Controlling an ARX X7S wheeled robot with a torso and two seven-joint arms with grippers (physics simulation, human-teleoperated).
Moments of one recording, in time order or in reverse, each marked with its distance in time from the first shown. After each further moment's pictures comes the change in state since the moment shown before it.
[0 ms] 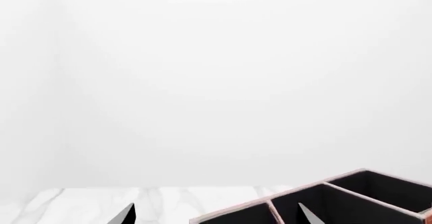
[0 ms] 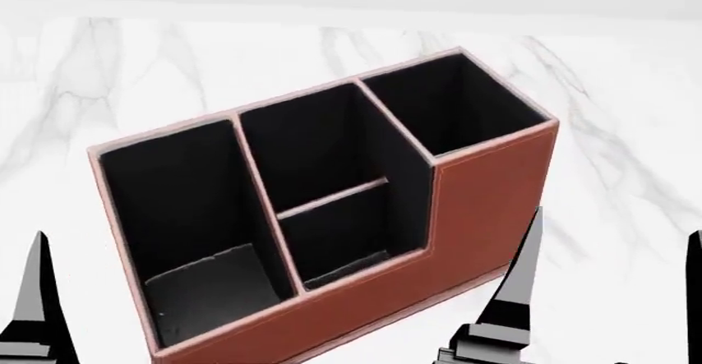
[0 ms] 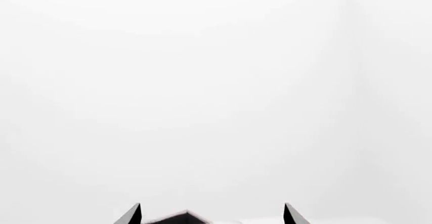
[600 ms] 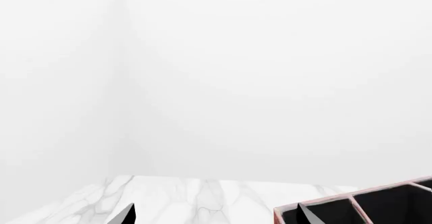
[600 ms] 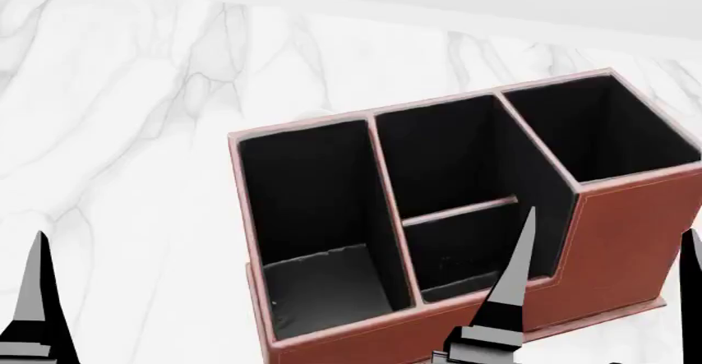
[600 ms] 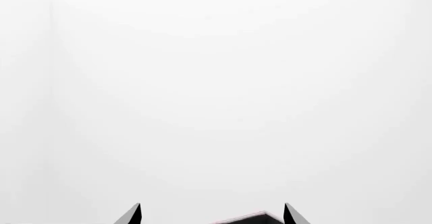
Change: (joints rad) left arm -0.001 -0.019 0.010 -0.004 -0.016 0.008 -0.026; right arm 0.000 0.030 -0.026 0.002 0.004 -0.016 0.023
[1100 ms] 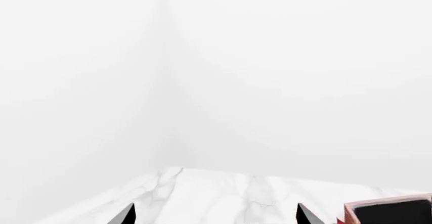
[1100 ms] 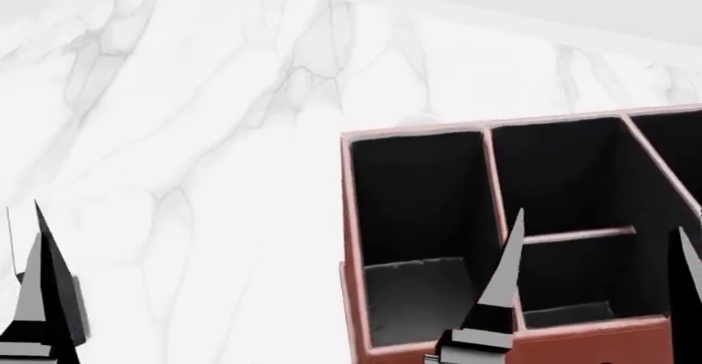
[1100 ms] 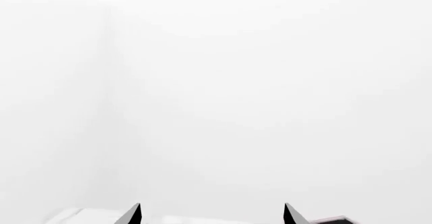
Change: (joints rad) left arm -0.002 -0.014 0.007 0.000 -0.016 -0.001 -0.022; right arm 0.002 0.022 -0.022 0.001 0.012 -0.006 0.012
